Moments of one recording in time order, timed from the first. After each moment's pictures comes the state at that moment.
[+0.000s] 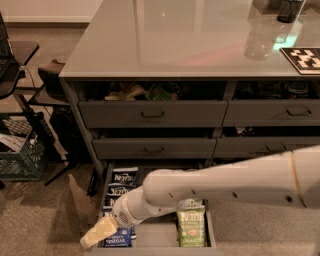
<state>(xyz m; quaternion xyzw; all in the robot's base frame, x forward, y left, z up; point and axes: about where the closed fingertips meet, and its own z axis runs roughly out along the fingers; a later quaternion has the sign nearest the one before) 0.388 0.172 0.564 -0.41 0.82 0.37 0.16</state>
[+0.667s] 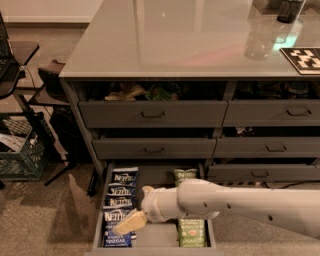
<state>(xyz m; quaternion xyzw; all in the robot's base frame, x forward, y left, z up) 0.436 0.105 0.537 -0.42 0.79 0.36 0.28</state>
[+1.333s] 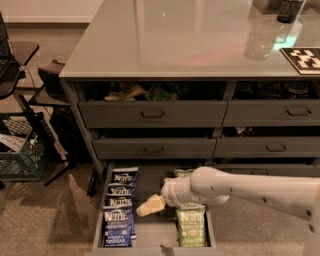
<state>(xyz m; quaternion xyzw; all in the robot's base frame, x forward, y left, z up) 0.513 0.033 0.471 -0.38 0.83 0.31 0.27</state>
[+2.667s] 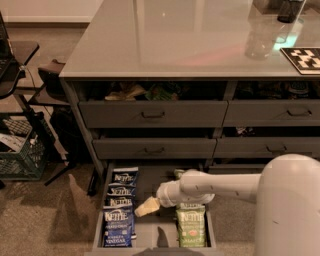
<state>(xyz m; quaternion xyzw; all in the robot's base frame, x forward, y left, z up) 0.548 0.041 0.369 -0.37 0.85 0.30 0.23</state>
